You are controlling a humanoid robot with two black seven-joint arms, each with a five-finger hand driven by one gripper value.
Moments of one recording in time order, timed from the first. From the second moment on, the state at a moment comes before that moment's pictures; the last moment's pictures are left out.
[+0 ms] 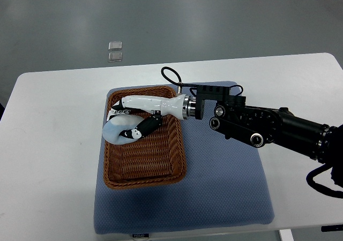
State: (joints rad) left arm 0.04 0.00 -0.12 -0.12 0.07 -0.05 0.00; right arm 0.99 -0.01 0.28 0.84 -1.29 0.19 0.51
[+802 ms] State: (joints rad) left arm 0.04 0.00 -0.12 -0.12 0.07 -0.05 0.00; right arm 0.92 -0.10 0.31 0.83 -1.10 0.20 0.51
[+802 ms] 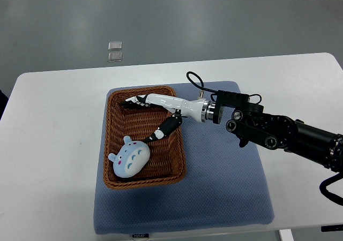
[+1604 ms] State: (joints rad) left arm 0.04 0.00 -0.12 -0.12 0.07 -0.05 0.00; right arm 0.77 -0.29 0.55 0.69 -0.12 0.39 0.13
